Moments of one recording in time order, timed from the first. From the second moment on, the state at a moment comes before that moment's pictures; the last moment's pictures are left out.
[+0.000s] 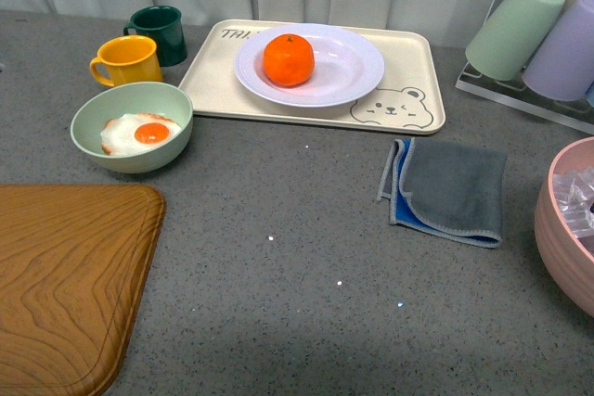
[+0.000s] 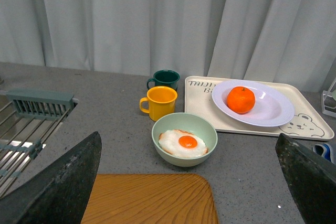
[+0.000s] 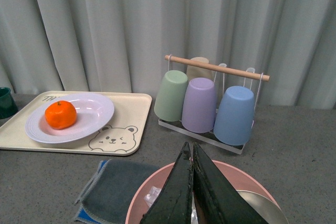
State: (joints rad) left arm 0.00 0.00 0.02 0.00 0.00 0.00; right arm 0.00 0.35 0.01 0.35 0.00 0.00
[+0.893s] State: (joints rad) left arm 0.00 0.00 0.02 0.00 0.00 0.00; right arm 0.00 0.01 0.01 0.00 0.00 0.00
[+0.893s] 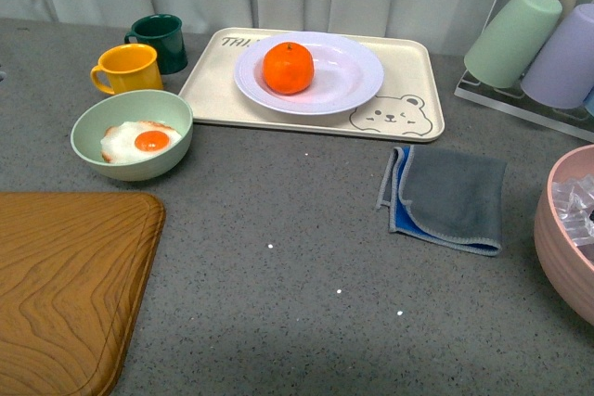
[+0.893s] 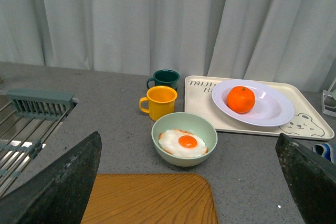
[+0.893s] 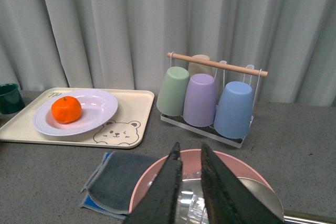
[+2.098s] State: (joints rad) left arm 0.00 0.00 0.02 0.00 0.00 0.00; right arm 0.00 0.00 0.01 0.00 0.00 0.00
